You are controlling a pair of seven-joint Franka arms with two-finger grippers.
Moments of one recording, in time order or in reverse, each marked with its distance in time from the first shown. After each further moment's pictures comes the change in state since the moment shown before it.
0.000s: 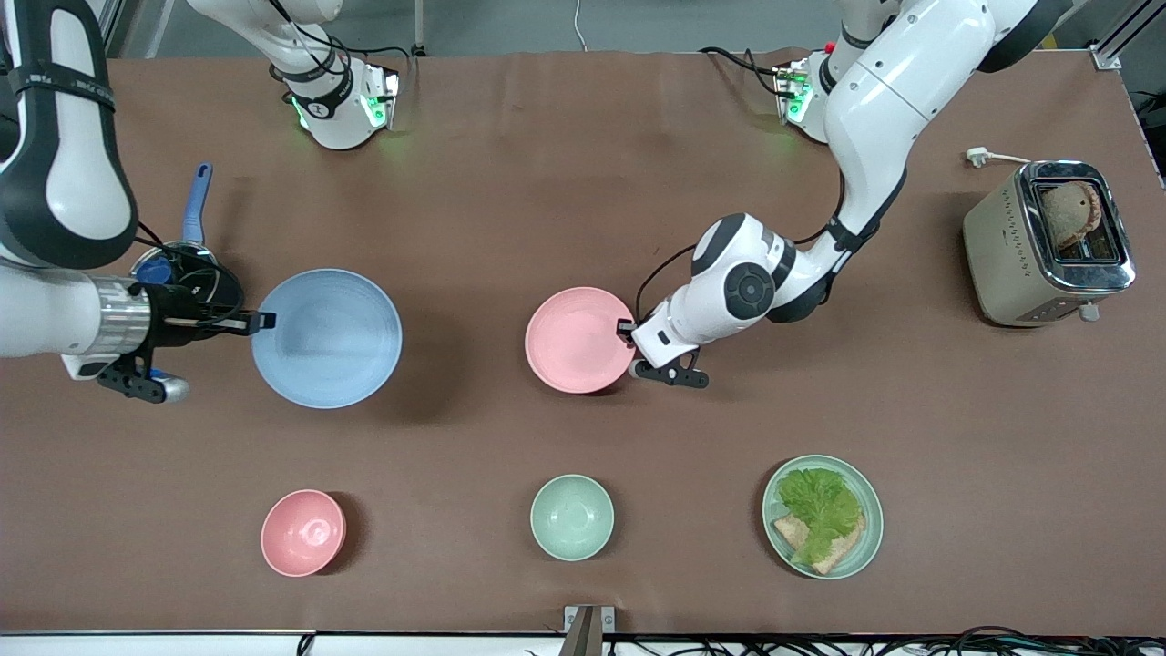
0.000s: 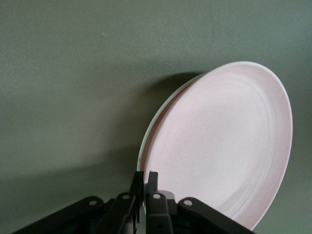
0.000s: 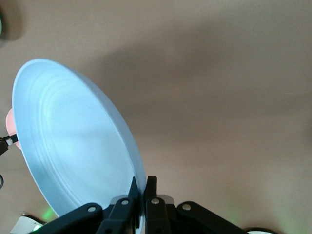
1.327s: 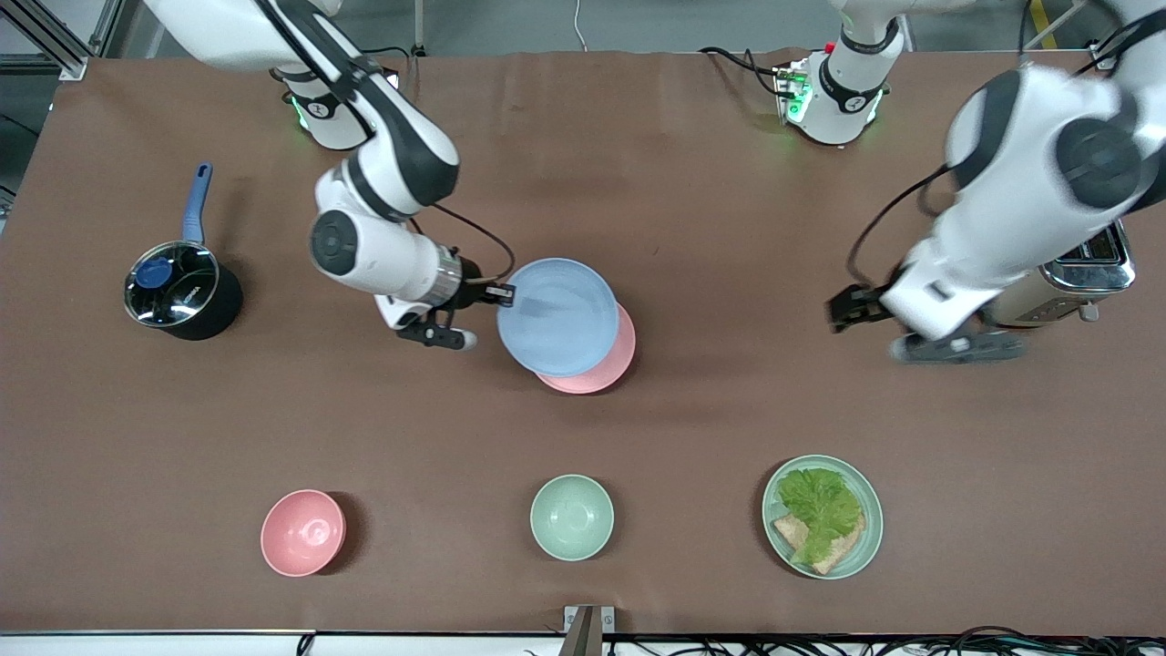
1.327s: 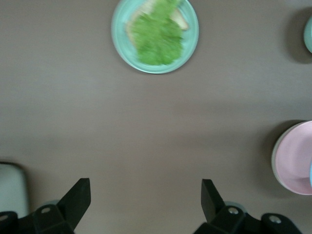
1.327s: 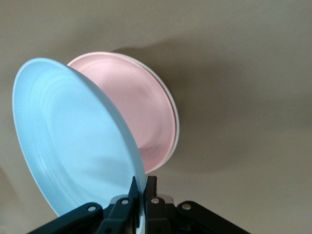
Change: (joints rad) left arm 0.157 -0.609 0.310 0.100 0.043 -0.678 0.197; right arm 0.136 0.109 0.464 -0.383 -0.001 0.822 0.377
